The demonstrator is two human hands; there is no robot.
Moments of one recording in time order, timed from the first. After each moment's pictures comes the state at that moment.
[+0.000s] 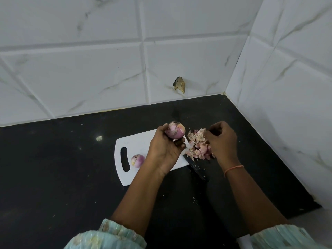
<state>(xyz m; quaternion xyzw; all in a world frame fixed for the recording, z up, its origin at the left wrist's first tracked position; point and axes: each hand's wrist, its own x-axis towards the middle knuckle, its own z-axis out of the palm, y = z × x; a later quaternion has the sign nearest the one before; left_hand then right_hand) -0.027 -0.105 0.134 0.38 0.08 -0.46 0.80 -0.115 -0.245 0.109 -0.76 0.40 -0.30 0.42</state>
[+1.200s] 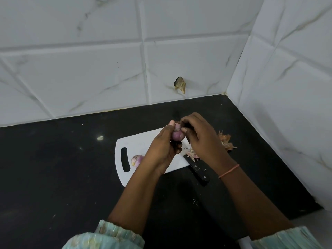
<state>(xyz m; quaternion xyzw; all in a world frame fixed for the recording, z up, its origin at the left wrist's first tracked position) -0.023 -0.099 0.131 0.53 -0.07 -0.41 0.74 -0.096 -0.216 0.135 -0.91 0.09 -0.27 0.29</state>
